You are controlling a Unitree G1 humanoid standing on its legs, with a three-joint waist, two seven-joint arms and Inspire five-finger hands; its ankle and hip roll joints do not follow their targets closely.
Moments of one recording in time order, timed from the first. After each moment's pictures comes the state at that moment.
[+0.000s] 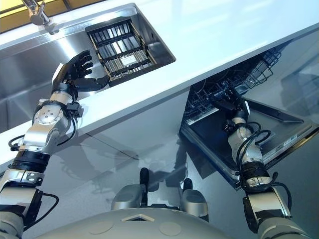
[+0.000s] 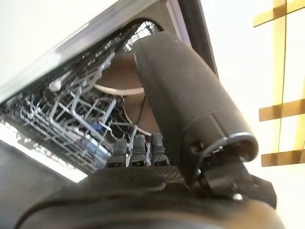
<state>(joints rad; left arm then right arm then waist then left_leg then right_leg) -0.36 0.68 -0.08 0.26 -0.43 0.06 0.10 -0.32 -0.47 0.09 0.57 0.74 -0.06 -0.19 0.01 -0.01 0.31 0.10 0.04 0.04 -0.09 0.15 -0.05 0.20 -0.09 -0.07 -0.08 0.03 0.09</state>
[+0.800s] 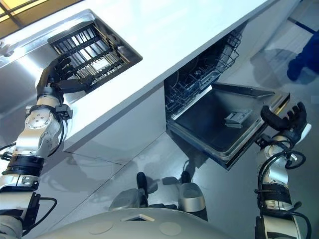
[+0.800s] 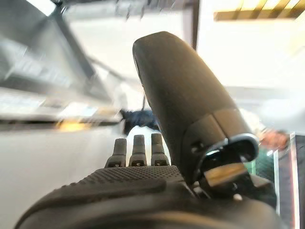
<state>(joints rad) -0.31 0.68 0.02 0.29 -0.43 0.04 0.17 -0.08 -0.49 -0.23 0.53 0.58 -0.19 -0.49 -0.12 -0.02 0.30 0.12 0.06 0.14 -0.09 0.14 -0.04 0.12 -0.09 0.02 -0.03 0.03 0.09</state>
